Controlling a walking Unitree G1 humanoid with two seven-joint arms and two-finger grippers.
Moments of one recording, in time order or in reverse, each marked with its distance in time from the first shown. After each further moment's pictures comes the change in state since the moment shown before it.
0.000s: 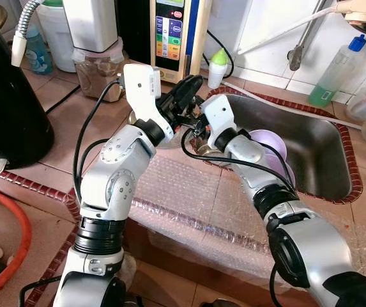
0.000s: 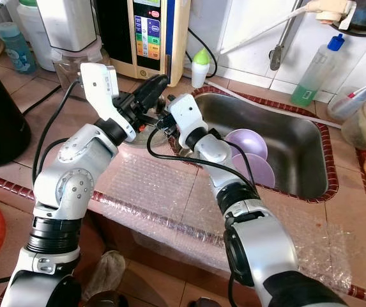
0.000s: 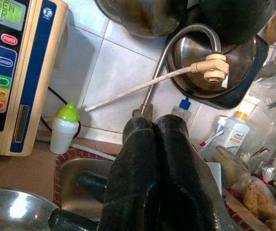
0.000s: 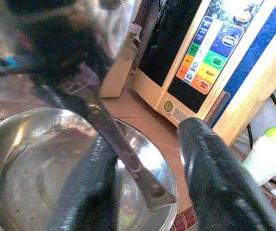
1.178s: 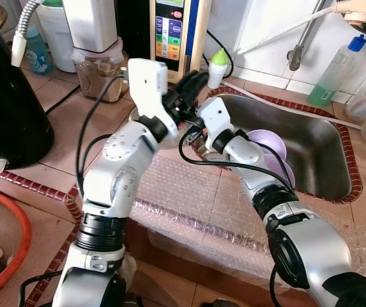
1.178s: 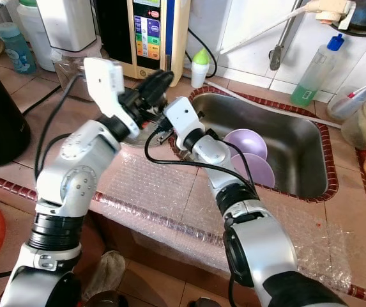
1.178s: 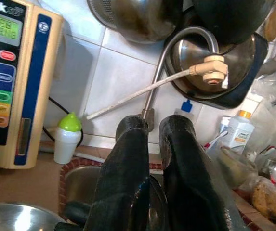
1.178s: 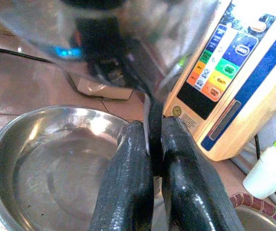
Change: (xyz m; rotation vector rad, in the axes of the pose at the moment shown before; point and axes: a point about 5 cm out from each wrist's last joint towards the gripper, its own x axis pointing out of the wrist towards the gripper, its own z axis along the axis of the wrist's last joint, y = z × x) left arm 0.003 0.002 0.006 0.064 -0.013 0.006; right arm 0.000 0.004 0.001 -0.043 -0.010 0.035
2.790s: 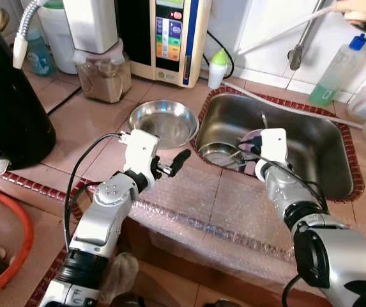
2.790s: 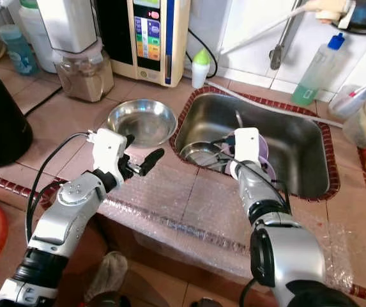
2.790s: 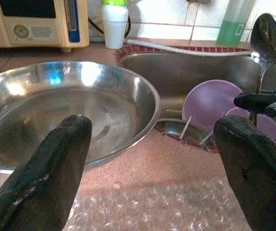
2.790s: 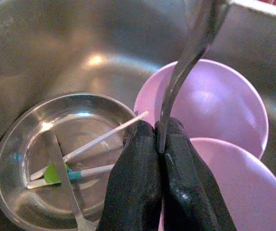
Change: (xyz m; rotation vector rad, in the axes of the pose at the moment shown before) left arm -0.065 0.035 -0.092 0.206 0.356 0.132; right arm -0.090 -0.052 -0.098 0.390 0.609 -0.598
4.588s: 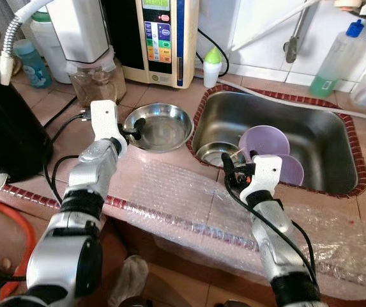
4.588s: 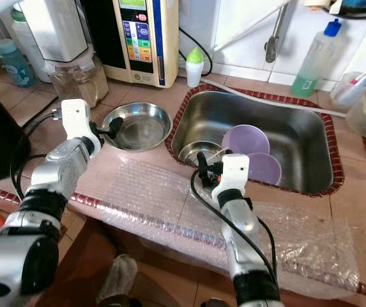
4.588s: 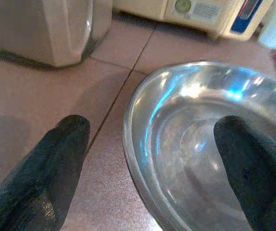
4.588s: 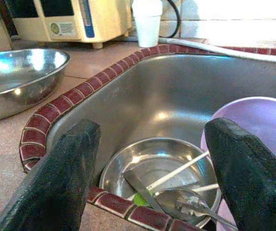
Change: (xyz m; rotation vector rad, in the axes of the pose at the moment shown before) left arm 0.027 0.100 0.002 -0.232 0.148 0.496; right arm -0.073 0.056 -0.021 0.089 -0.358 0.198
